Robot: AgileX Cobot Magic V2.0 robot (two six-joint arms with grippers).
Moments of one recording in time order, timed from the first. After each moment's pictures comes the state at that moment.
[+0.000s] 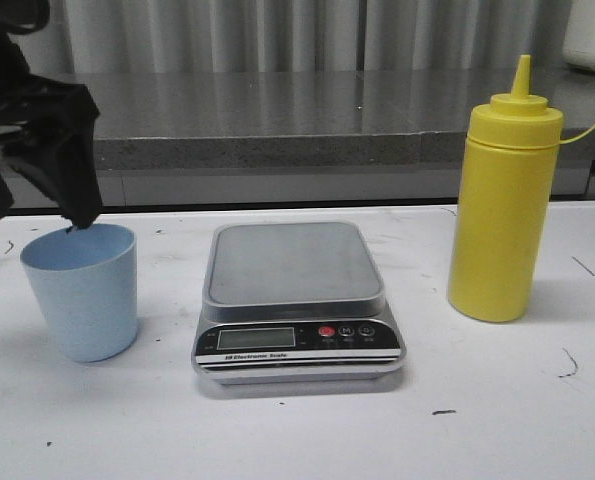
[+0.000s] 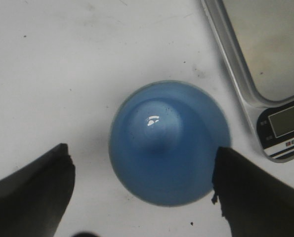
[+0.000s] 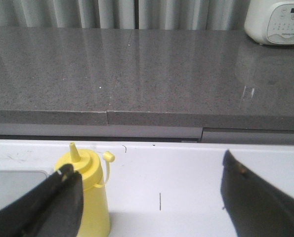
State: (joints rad) left arm -0.33 1.56 -1.09 -0.12 0.80 0.04; right arm 0.03 0.48 -0.67 0.06 0.44 0.01
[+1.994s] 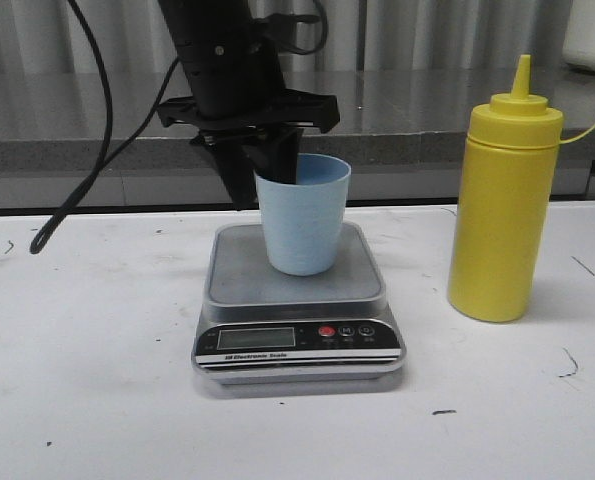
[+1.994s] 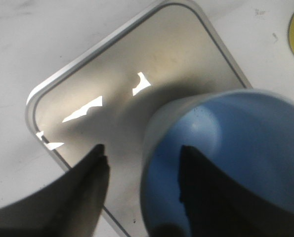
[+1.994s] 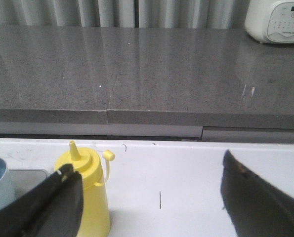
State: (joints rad) left arm -0.56 2.09 -1.84 -0.13 1.09 0.04; right arm 0.03 0.48 -0.67 0.06 0.44 0.01
